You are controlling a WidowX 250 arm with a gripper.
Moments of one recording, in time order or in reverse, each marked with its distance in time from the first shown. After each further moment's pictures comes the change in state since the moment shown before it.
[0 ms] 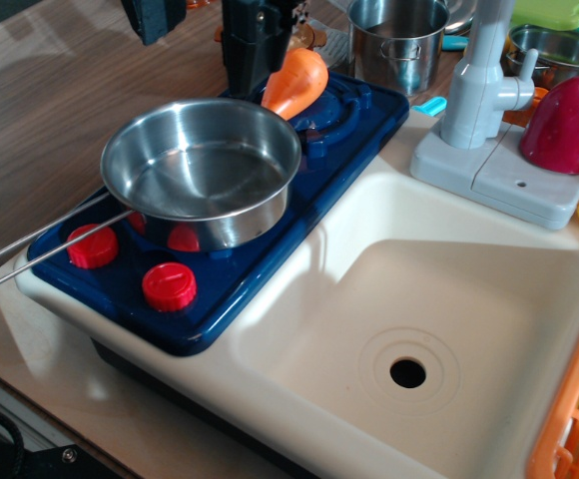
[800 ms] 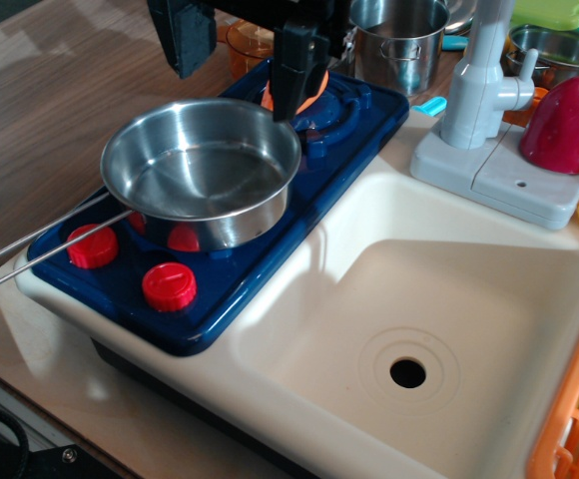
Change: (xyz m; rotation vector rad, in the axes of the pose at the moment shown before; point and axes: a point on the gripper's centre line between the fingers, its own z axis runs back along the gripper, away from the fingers) arm 0.004 -0.016 -0.025 -0.010 0.032 0.136
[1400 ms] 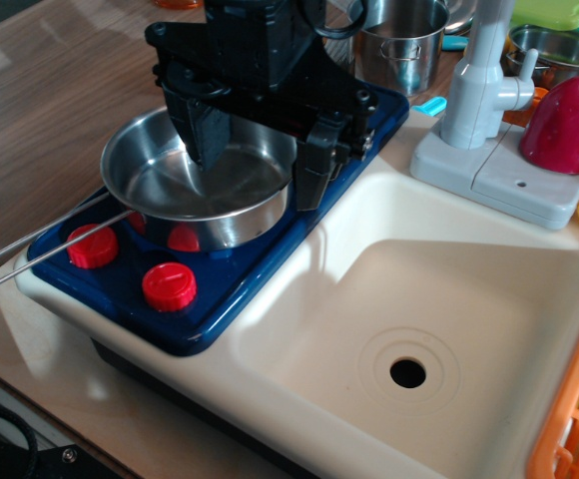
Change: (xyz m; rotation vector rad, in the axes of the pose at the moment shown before) arm -0.015 -0.016 -0.028 -0.030 -0.082 0.071
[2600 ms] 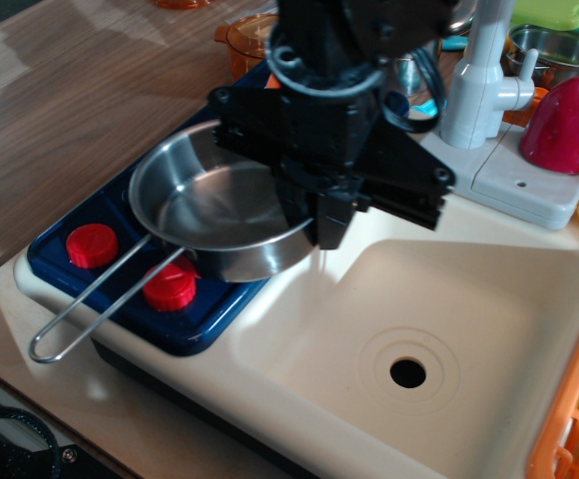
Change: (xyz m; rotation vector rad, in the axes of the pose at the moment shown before) arm -0.009 -0.061 0.003 0.070 -0.042 -0.037
